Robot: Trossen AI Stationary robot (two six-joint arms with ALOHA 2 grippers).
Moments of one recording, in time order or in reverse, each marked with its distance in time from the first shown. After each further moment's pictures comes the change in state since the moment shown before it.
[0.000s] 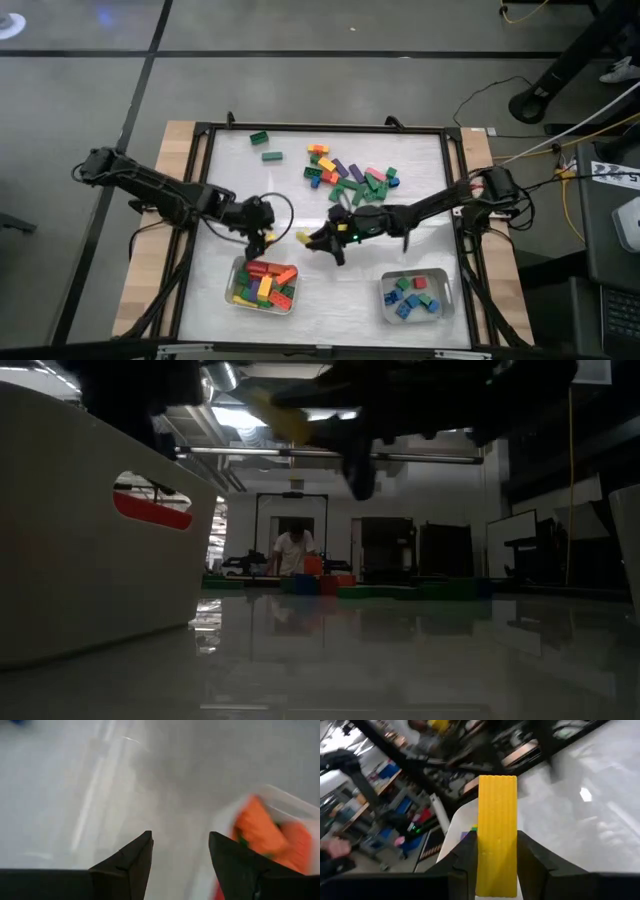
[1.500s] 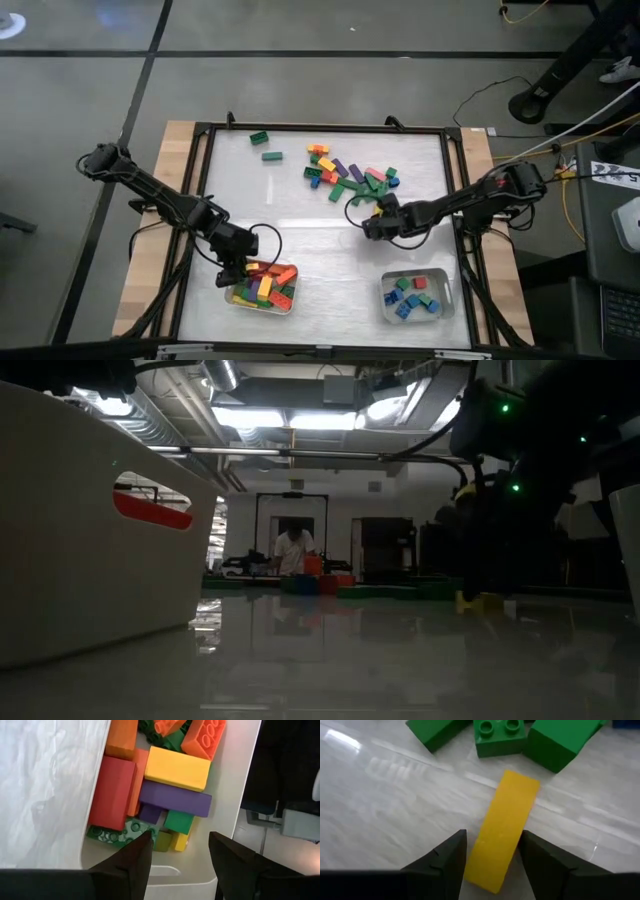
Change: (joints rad) left arm -0.216 0.009 0.000 -0.100 0.376 -0.216; right arm -0.001 -0.222 -0.208 -1.156 0.494 0.640
